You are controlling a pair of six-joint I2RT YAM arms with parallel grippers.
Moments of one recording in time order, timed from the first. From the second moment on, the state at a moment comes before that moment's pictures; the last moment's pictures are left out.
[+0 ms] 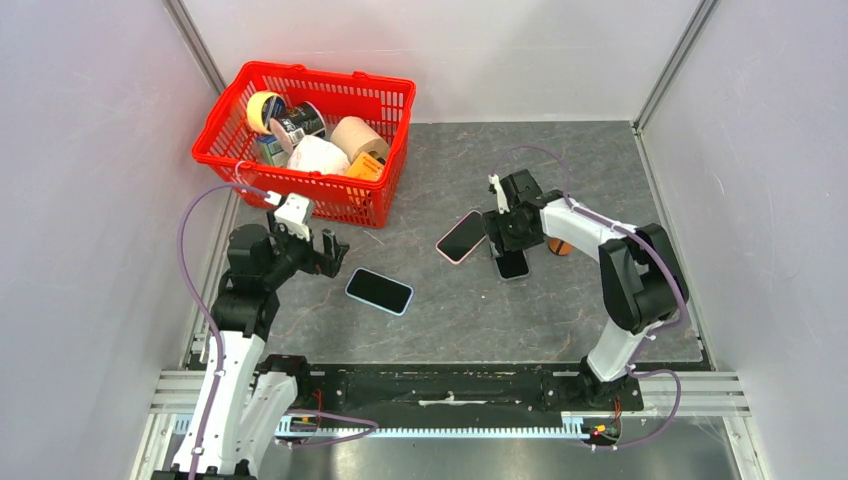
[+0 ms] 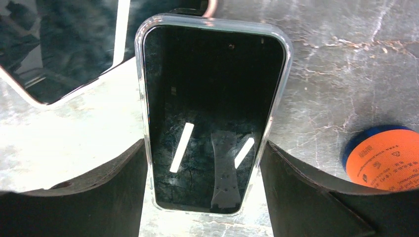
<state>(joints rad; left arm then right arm) -0.05 0.65 0.68 -0.39 0.37 0.09 0.39 1.76 1.14 -0.54 -0.01 0.08</state>
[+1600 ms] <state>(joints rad) -0.46 1.45 1.36 -0.51 0.71 -0.30 0.76 1.40 1.46 -0.76 -0.14 -0.29</state>
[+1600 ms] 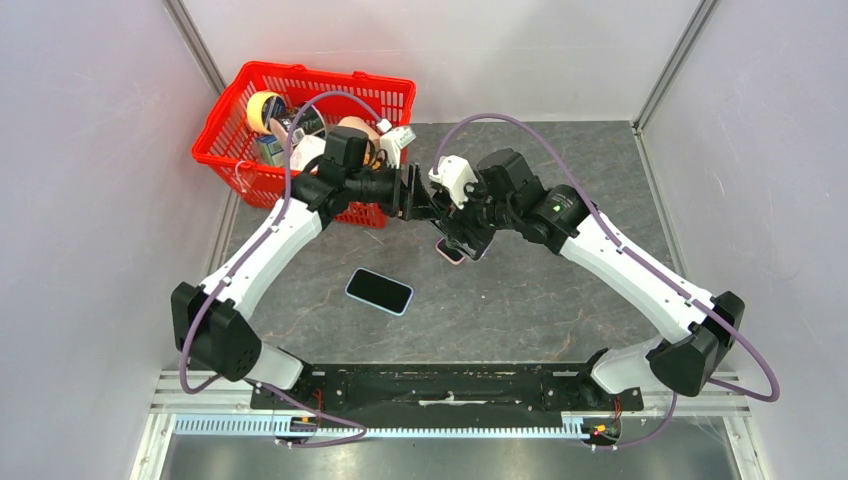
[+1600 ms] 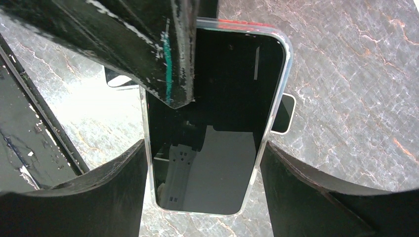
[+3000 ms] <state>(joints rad) -0.50 1.51 1.42 -0.45 0.76 -0.44 0.78 1.43 1.51 -0.78 -0.03 -0.28</state>
